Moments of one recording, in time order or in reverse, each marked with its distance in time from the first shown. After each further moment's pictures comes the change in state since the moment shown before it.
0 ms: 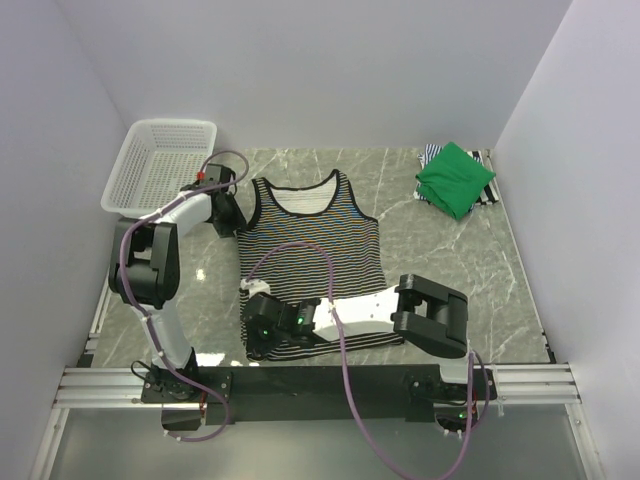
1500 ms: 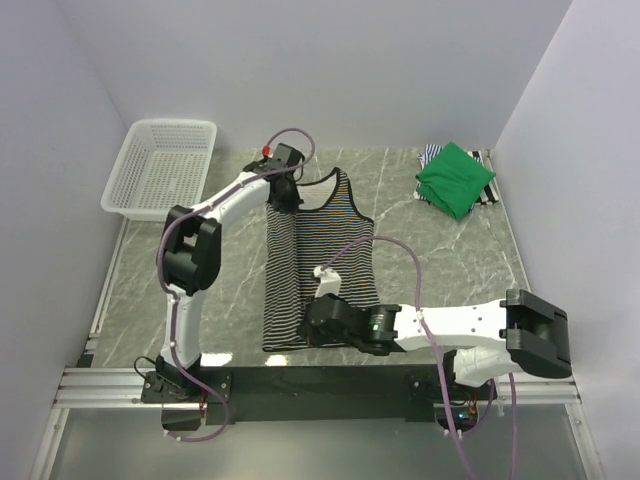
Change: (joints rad) left arm -0.308 0.226 0.463 -0.141 -0.098 -0.094; right arm -0.017 -0.553 -0.436 -0.030 0.252 0.132
